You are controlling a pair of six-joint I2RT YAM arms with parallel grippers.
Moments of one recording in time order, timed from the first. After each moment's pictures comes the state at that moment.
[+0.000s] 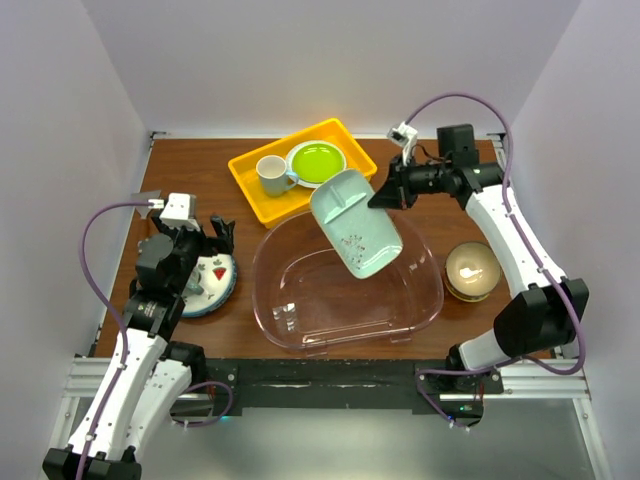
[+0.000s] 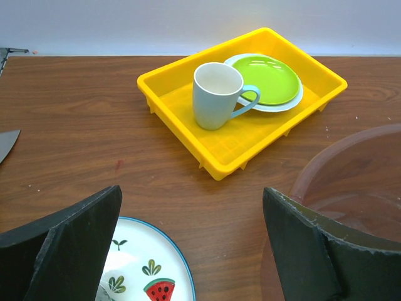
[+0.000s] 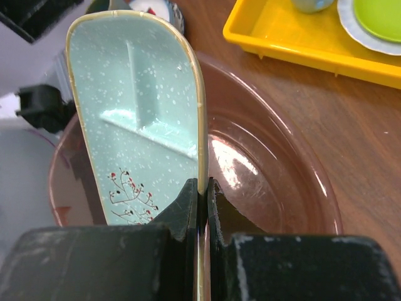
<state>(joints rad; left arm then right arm) -0.18 0.59 0.58 -0.12 -0.02 -0.13 0.19 1.49 1.46 -0.71 -0.92 -0.11</state>
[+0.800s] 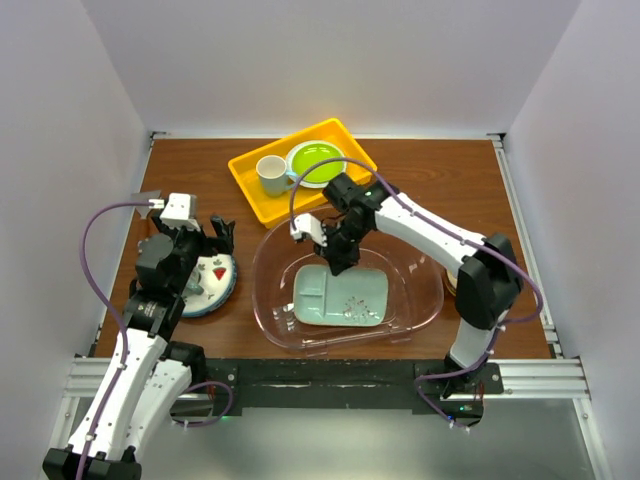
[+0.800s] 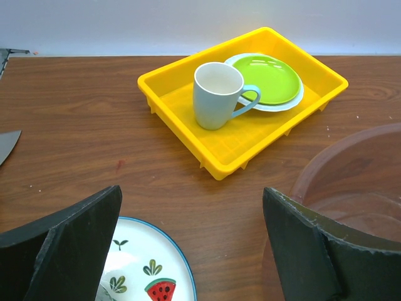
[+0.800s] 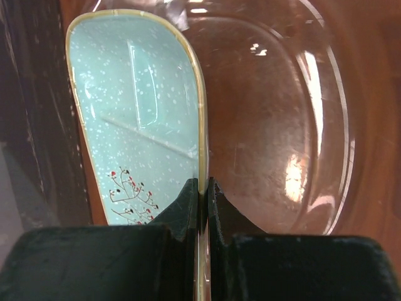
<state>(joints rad) -0.18 0.59 0.58 -0.12 -0.02 -0.13 0.72 1.76 1.52 -1.05 -0.50 -0.72</state>
